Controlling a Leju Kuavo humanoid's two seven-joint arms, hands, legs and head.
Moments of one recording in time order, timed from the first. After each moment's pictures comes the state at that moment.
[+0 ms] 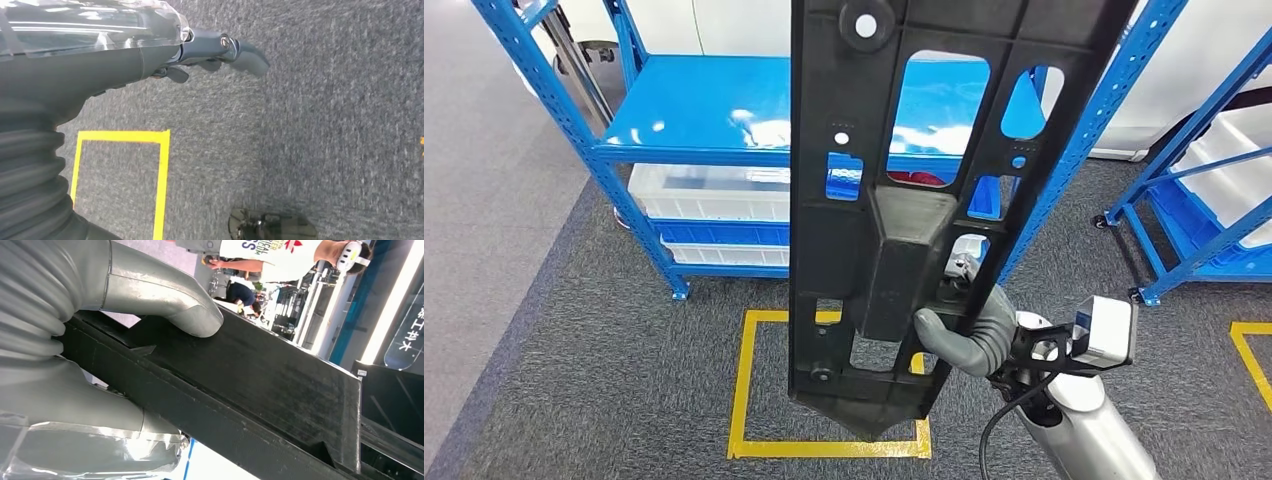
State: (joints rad) left arm -0.10 -0.17 1.16 -0.19 -1.27 0.18 -0.16; right arm -0.34 -0.28 0.43 -1.78 -0.46 0.49 -0.39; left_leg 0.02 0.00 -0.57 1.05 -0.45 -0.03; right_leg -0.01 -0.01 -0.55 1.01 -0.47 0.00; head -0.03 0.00
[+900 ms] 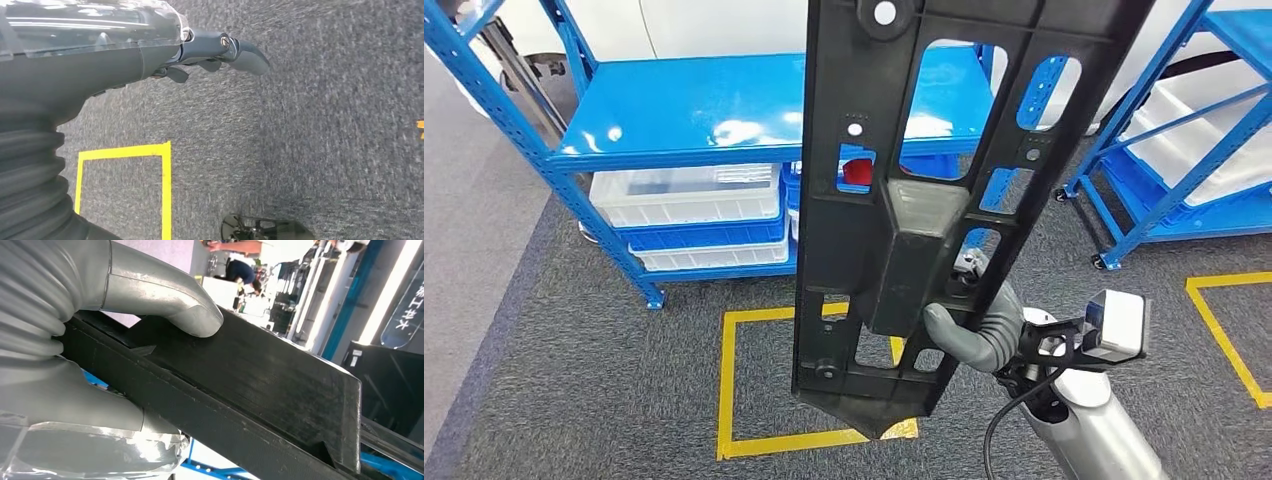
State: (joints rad) left arm -0.09 -0.17 1.16 -0.19 -1.28 0.18 -0.16; right arm -0.35 -0.29 0.42 -1.78 -0.49 0.49 -0.39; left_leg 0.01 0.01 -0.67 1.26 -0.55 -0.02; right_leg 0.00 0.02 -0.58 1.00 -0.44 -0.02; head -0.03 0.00
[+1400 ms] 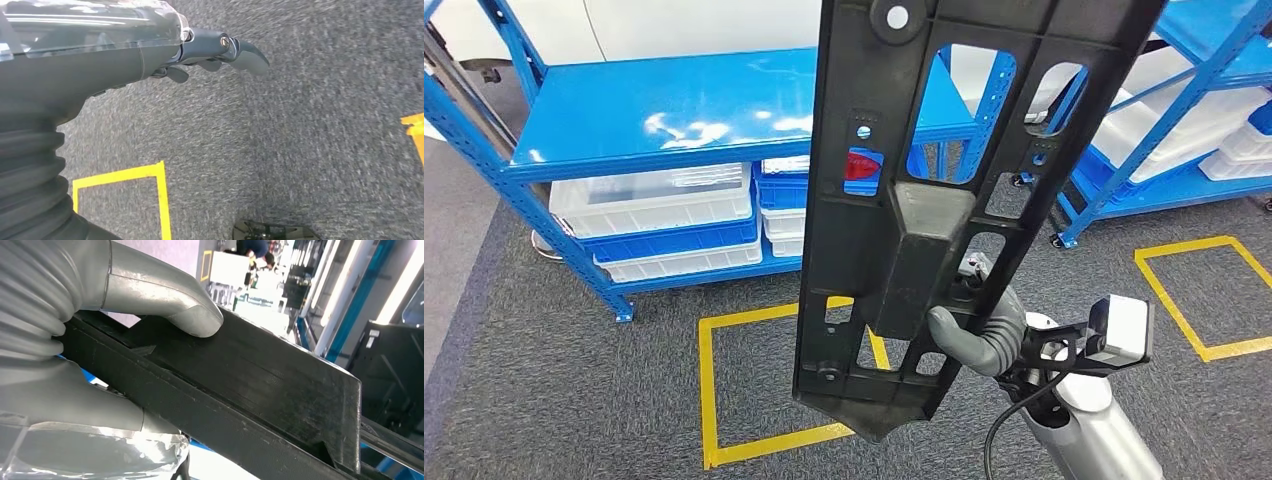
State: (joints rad) left arm -0.10 -0.17 1.16 -0.19 -1.28 0.18 -0.16; right arm -0.32 -0.30 0.40 -1.78 -0.49 0.49 -0.39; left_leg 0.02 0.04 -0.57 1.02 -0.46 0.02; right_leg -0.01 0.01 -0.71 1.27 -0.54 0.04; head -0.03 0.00
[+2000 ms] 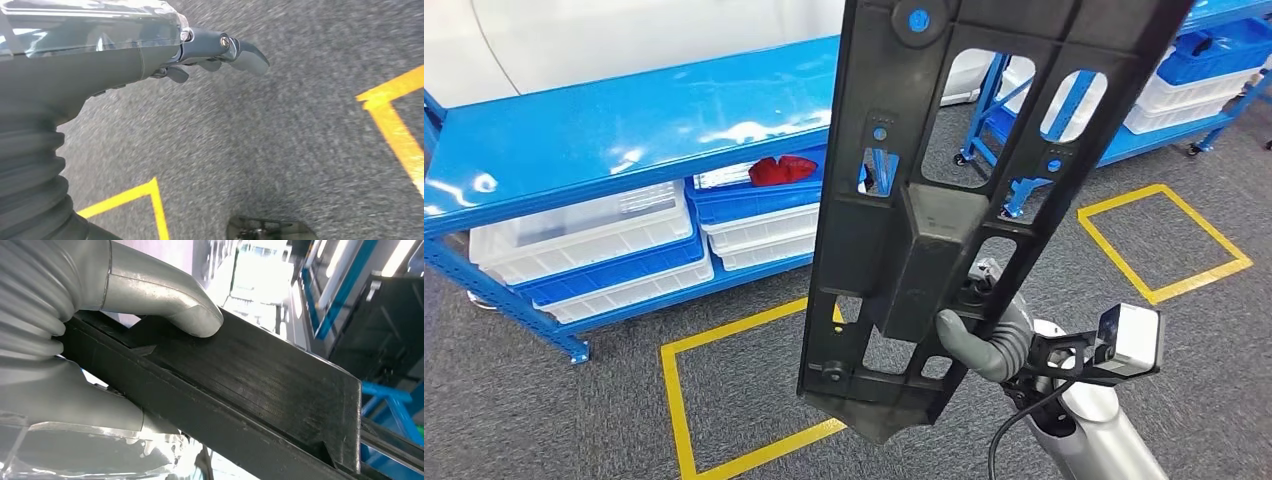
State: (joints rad) left arm -0.10 -0.16 1.16 -0.19 -1.29 0.17 -0.15; right arm -0.29 -0.30 0.39 -1.81 -0.48 0.47 -0.40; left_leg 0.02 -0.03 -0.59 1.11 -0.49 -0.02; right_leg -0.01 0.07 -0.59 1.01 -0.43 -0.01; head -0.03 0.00
